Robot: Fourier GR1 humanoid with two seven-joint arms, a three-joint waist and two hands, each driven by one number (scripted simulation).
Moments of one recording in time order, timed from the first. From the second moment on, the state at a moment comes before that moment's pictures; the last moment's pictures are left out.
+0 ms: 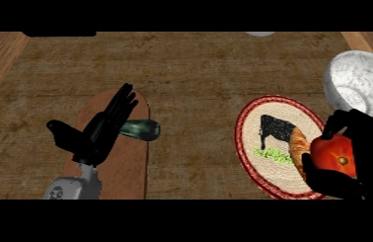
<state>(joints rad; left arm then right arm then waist) -0.11 0.05 -0.08 -1.57 0.18 -0.11 0.17 -0.15 -0.35 0.20 -2.25 1.04 0.50 0.86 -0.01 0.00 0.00</state>
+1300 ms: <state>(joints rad) -0.11 0.03 -0.10 -1.59 0.15 -0.11 0.18 -0.51 -0.54 -0.34 -1.60 0.93 0.29 0.45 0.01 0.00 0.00</state>
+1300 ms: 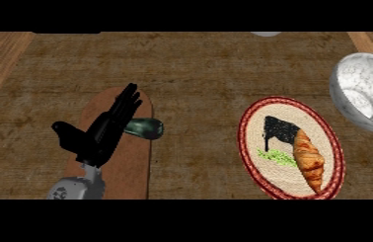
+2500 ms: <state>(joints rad) -0.14 0.01 -0.10 -1.57 0.15 -0.11 0.18 -0.80 -0.65 -0.57 -0.53 0.86 -0.17 -0.01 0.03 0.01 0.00</state>
